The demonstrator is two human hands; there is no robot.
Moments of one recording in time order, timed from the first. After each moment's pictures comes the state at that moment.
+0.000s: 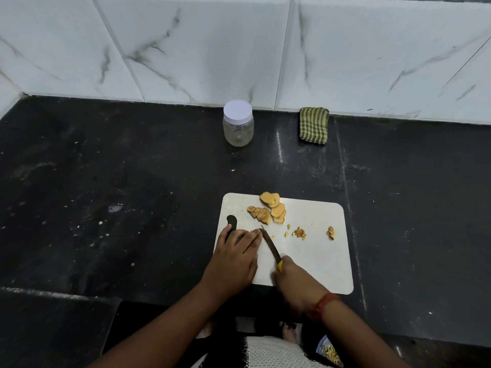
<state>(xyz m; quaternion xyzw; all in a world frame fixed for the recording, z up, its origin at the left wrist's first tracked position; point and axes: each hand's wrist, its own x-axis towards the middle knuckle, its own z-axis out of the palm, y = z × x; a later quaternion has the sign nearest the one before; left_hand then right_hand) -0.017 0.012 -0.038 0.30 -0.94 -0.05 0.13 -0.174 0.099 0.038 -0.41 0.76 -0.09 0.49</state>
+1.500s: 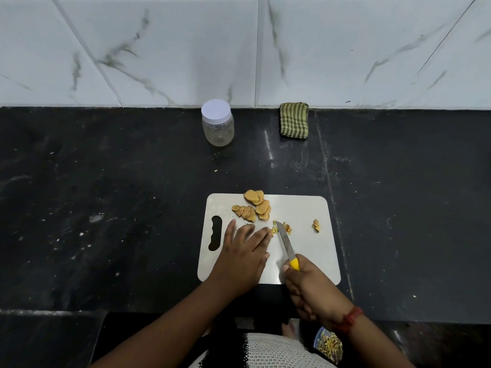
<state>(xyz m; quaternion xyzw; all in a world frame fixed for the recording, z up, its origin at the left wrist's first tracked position) -0.056 0.023 -0.027 0.26 -0.96 -0.02 0.10 -0.200 0.144 0.063 -0.17 0.66 -0.36 0.64</state>
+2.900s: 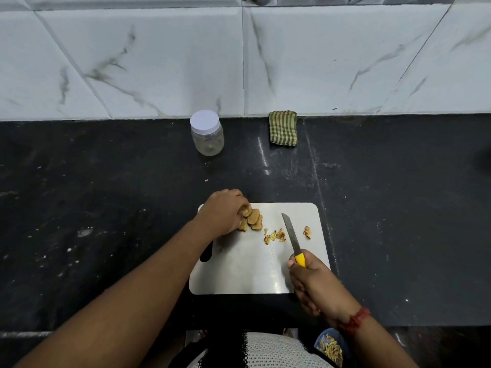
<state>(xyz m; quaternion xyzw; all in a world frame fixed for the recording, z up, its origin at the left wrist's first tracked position) -0.109 -0.100 0.026 0.31 -0.94 -0.13 -0.05 -0.227 0.143 0.071 -0.20 0.67 -0.40 0.59</state>
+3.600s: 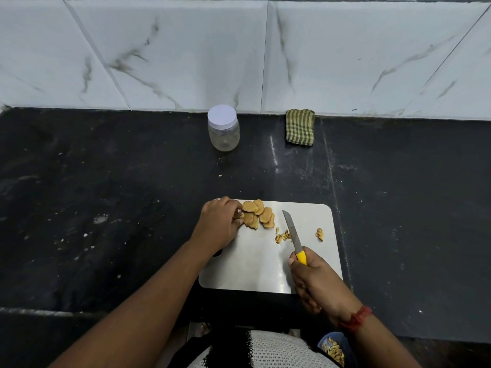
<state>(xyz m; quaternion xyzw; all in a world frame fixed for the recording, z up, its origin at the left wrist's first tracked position) -0.062 -0.073 0.010 0.43 -0.88 -0.19 0.07 -0.219 0.129 0.070 -0.22 0.66 -0.39 0.60</state>
